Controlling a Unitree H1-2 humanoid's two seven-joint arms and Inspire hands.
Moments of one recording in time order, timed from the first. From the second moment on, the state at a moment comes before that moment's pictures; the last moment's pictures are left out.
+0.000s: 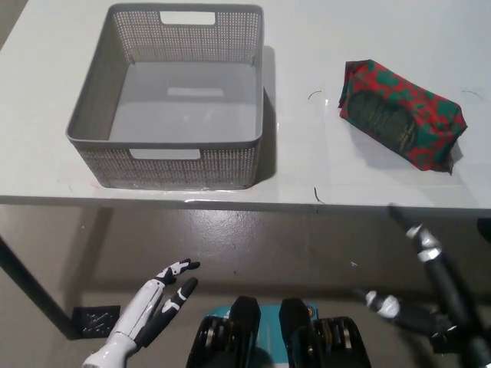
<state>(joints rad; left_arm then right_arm) -0.01 0.25 -0.22 -0.04 0.27 0.01 -0.08 0.00 -0.24 0.10 -0.34 -0.38 -0.10 0.05</state>
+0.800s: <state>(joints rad) 0.08 0.24 -0.21 -0.07 0.29 0.01 -0.08 -0.82 -0.49 0.15 -0.16 -0.63 0.30 0.36</state>
